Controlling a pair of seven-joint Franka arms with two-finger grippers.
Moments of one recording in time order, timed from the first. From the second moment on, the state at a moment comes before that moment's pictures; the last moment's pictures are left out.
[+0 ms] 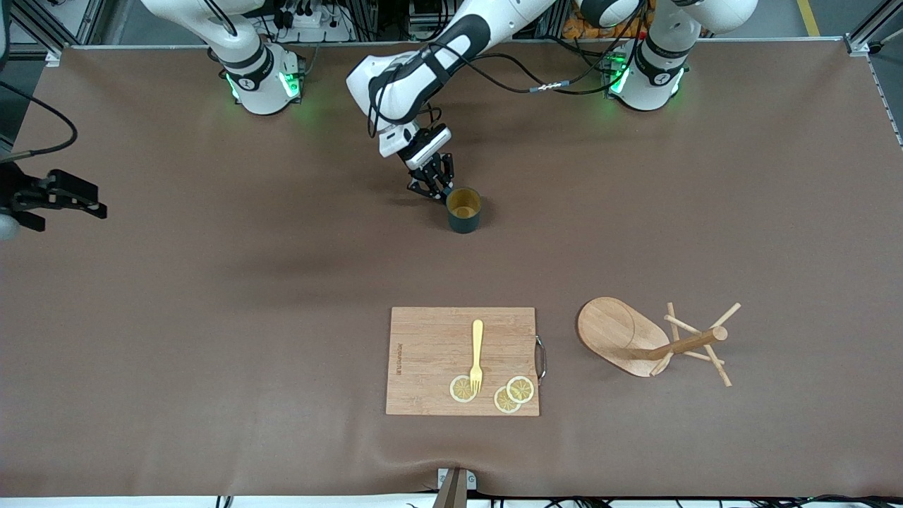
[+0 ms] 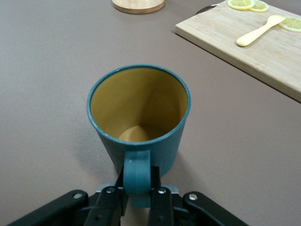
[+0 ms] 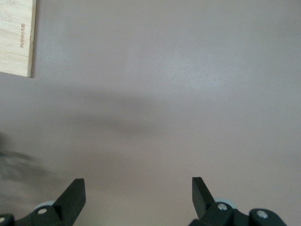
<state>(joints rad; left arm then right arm) -1.08 0.89 -0.24 -1.38 0.86 1.71 -2.47 0.11 0.13 -0.22 -1.44 0.07 1.52 -0.28</state>
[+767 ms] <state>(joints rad) -0.85 0.49 -0.23 -1.31 0.45 1.70 -2.18 0.06 0.12 -0.22 -1.45 0.07 1.51 -0.27</state>
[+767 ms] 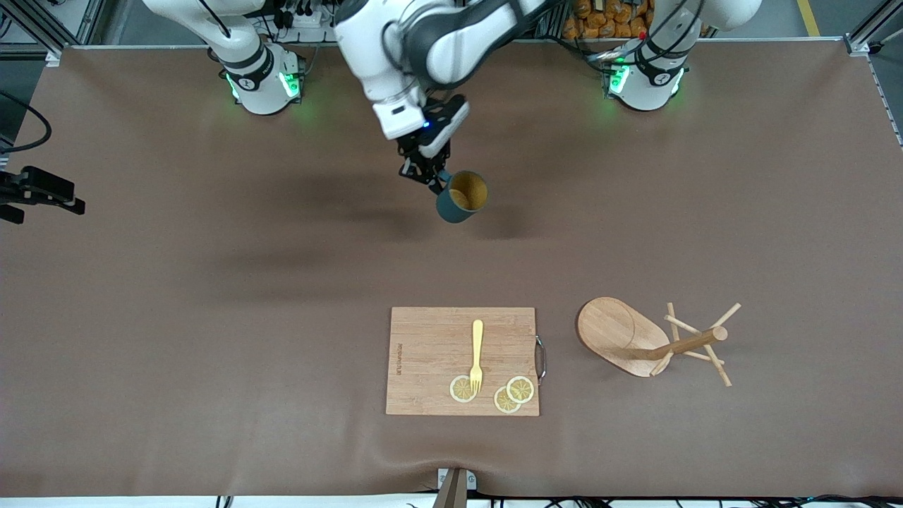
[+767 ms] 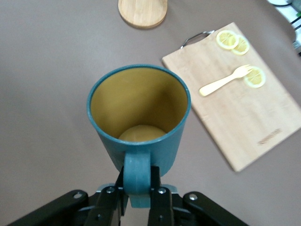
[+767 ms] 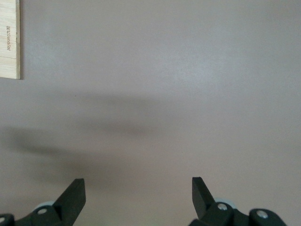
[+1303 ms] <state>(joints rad) -0.40 0.25 -0.22 -1.33 -0.06 1.70 -1.71 0.06 0.06 -0.22 -1.45 0.07 1.46 -0.21</state>
